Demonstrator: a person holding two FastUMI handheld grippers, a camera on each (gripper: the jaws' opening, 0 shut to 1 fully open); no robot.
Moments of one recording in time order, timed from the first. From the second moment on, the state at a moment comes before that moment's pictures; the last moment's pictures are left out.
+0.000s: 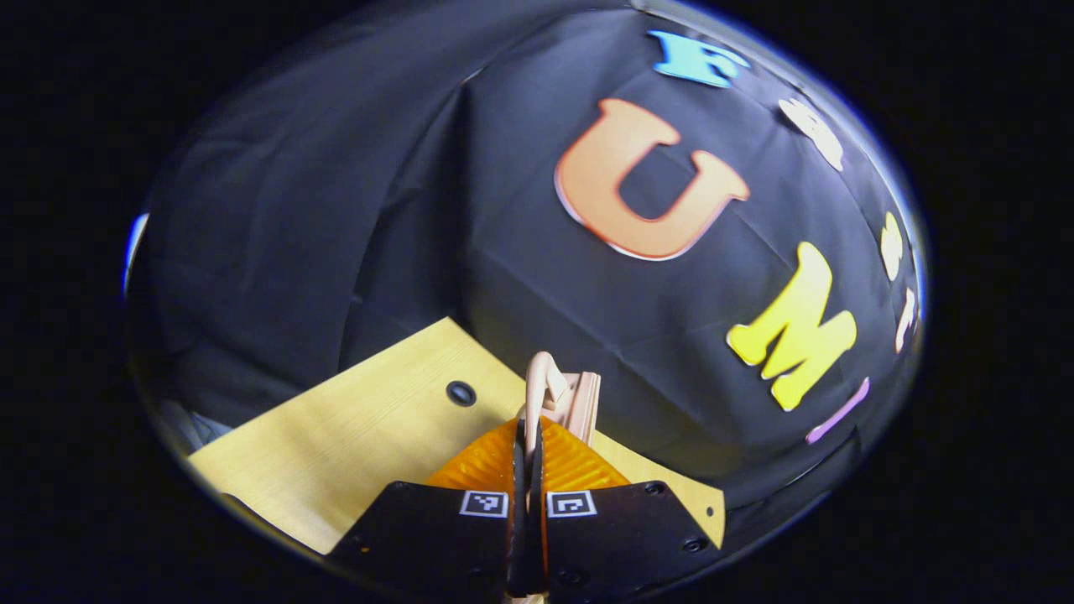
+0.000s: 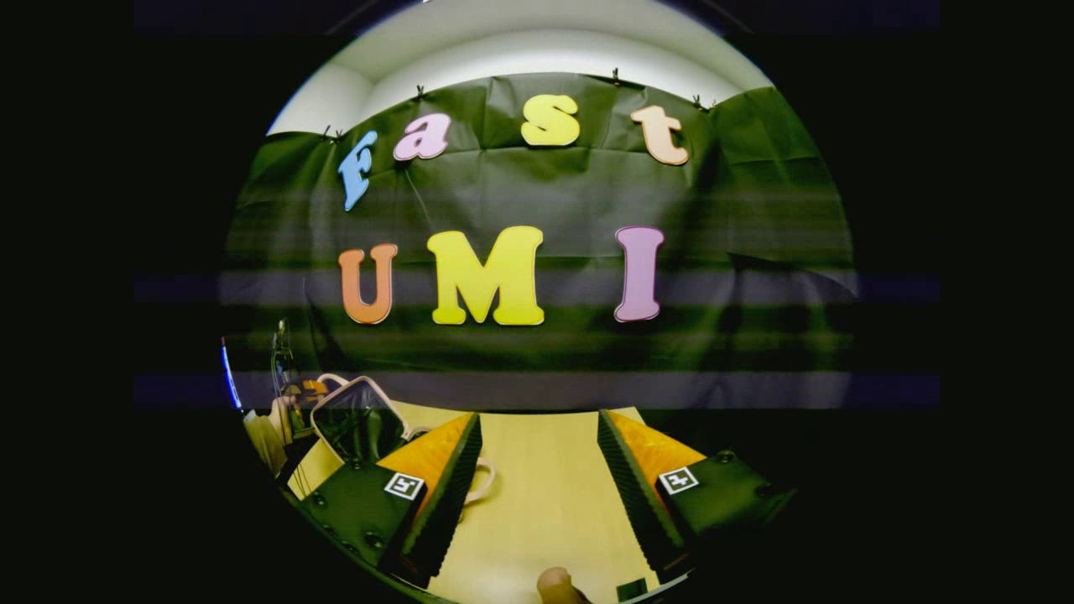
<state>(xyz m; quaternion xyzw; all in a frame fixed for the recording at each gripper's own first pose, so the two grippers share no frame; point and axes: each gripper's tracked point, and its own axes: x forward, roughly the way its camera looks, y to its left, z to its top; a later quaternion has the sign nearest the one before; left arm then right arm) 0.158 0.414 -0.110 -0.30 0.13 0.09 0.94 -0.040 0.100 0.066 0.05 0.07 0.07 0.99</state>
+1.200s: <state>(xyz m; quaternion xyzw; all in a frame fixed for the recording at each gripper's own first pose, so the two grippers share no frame) 0.143 0.078 -0.116 -0.07 0.17 -0.01 0.98 0.009 0.002 0.019 0.06 0.08 0.12 0.99</state>
